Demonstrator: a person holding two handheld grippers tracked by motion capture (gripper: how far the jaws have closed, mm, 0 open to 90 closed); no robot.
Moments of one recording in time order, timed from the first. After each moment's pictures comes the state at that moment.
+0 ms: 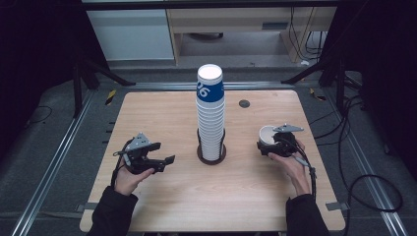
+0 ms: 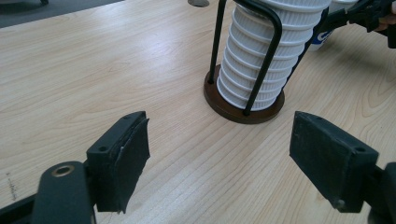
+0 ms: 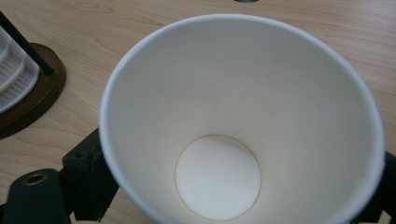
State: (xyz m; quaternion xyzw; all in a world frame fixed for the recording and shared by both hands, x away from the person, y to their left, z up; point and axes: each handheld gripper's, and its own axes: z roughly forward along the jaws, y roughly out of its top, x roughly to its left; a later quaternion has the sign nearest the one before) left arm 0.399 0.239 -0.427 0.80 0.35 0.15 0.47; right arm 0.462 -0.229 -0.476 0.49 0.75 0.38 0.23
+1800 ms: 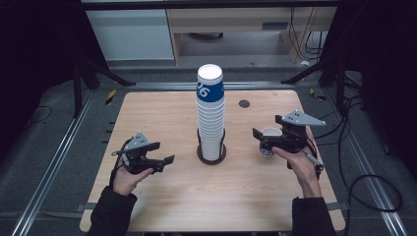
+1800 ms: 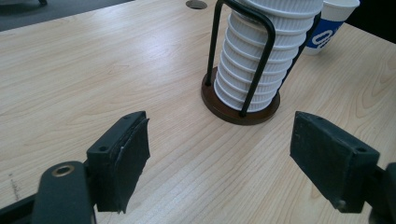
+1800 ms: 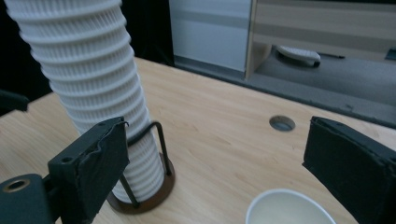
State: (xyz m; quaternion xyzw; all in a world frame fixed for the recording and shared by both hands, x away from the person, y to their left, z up) left arm 0.396 0.239 -0.422 0.80 0.35 0.15 0.47; right arm 0.402 -0.204 -0.354 0.40 0.71 0.52 0.26
